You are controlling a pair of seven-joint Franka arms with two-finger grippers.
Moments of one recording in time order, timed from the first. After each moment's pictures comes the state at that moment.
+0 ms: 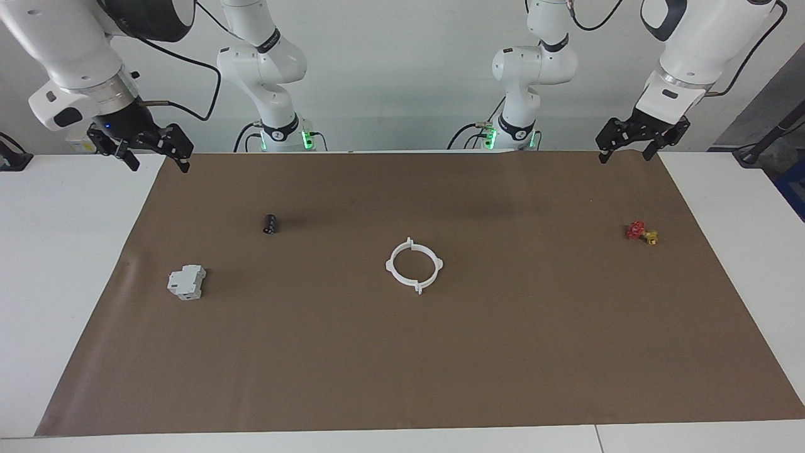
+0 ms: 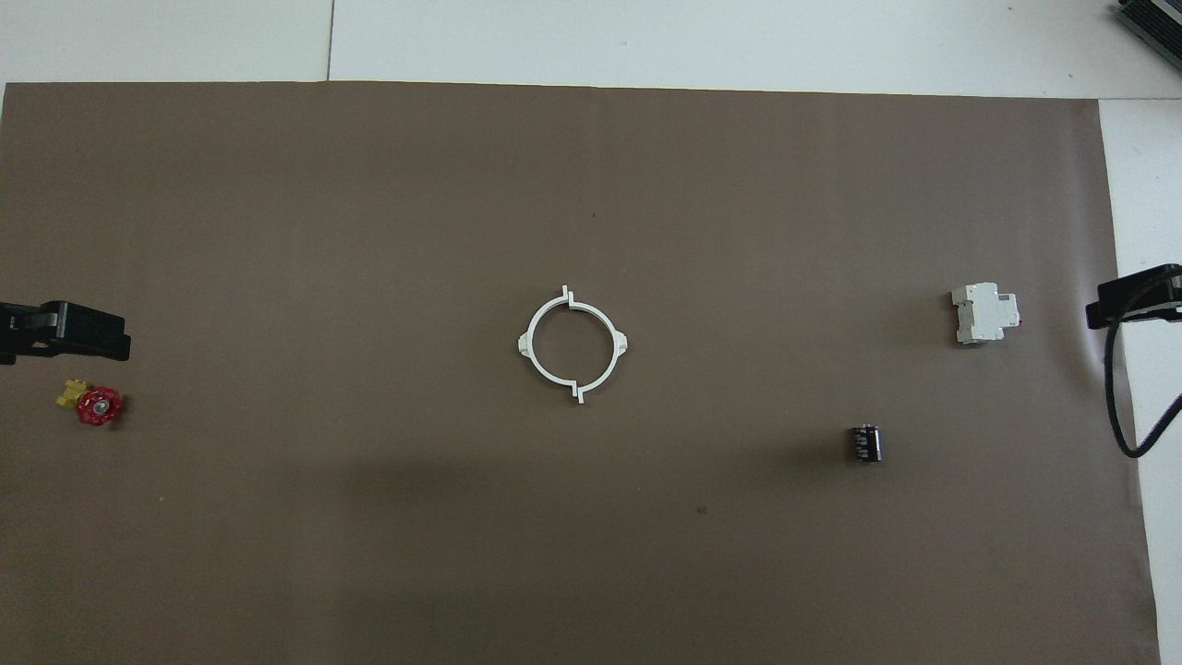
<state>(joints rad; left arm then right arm) -0.08 -0.11 0.04 -1.71 0.03 1.55 -0.02 0.03 0.00 -0.14 -1.56 -0.03 1.50 -0.05</state>
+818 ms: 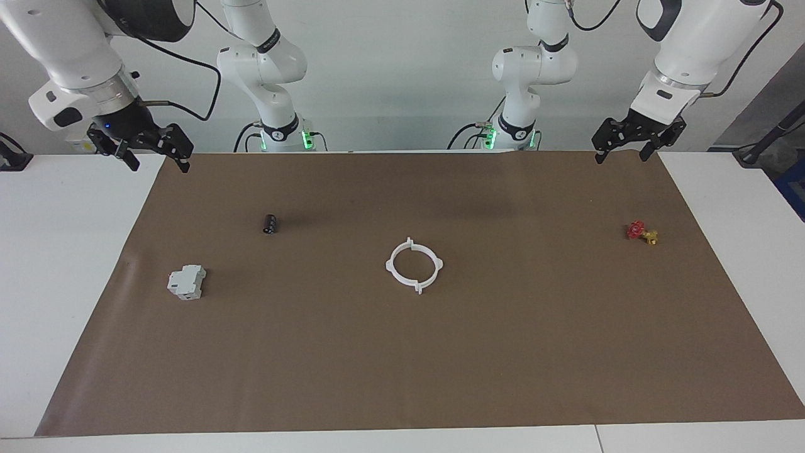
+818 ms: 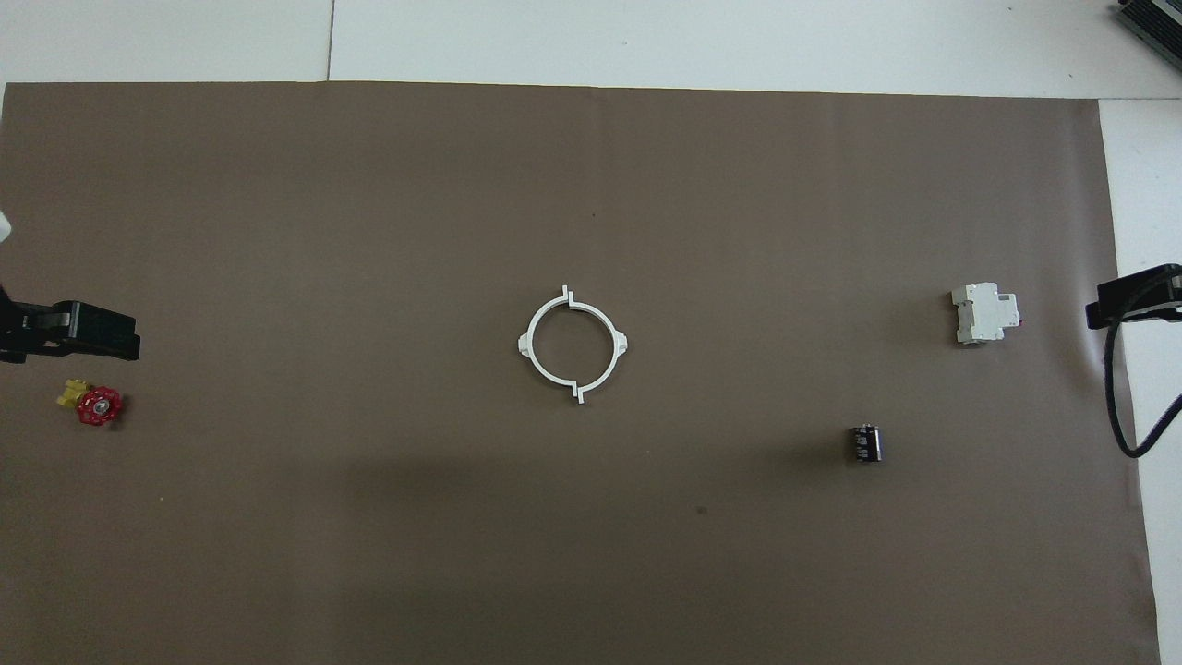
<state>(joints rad) -0.08 -0.11 0.03 -1.71 0.03 1.55 -0.02 0.03 0.00 -0.14 -1.56 -0.03 1.50 -0.05</state>
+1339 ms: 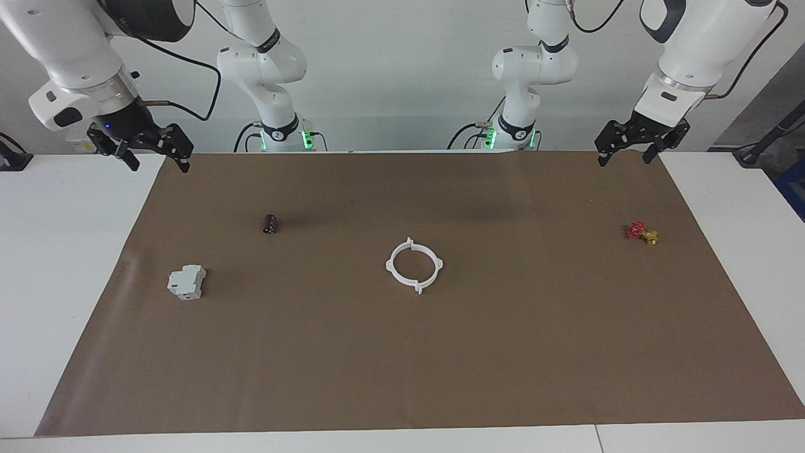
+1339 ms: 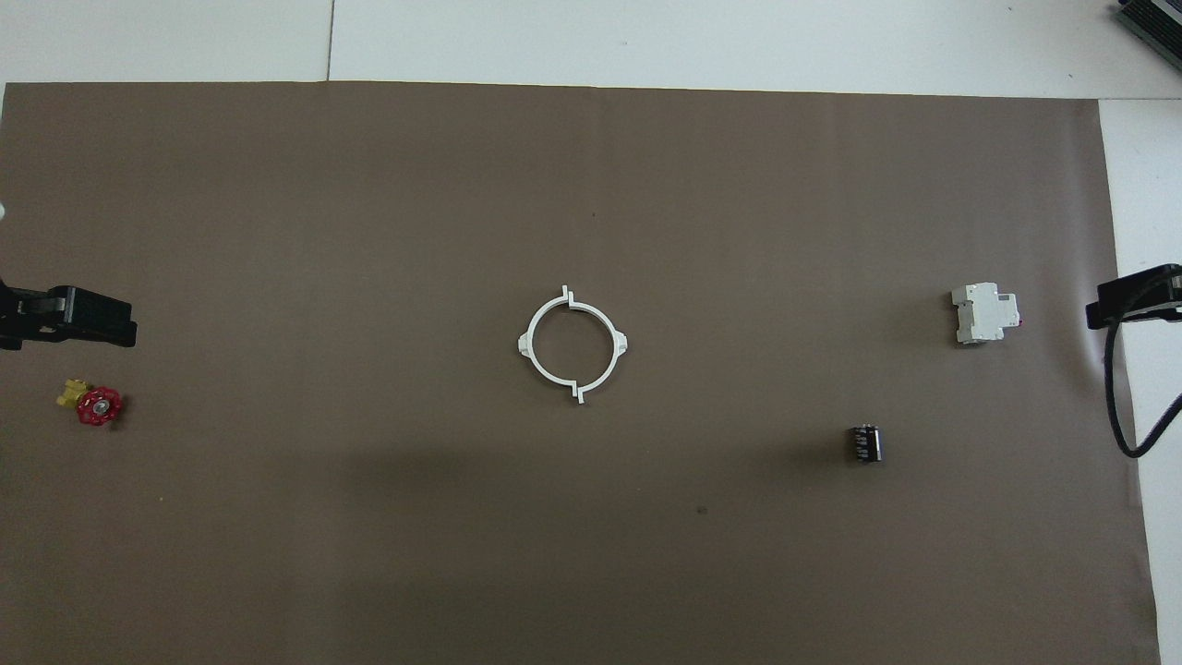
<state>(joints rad) -0.08 -0.07 0.03 -1.66 0.03 1.55 -0.02 0.03 0.00 -0.14 -1.56 -0.03 1.50 -0.05</state>
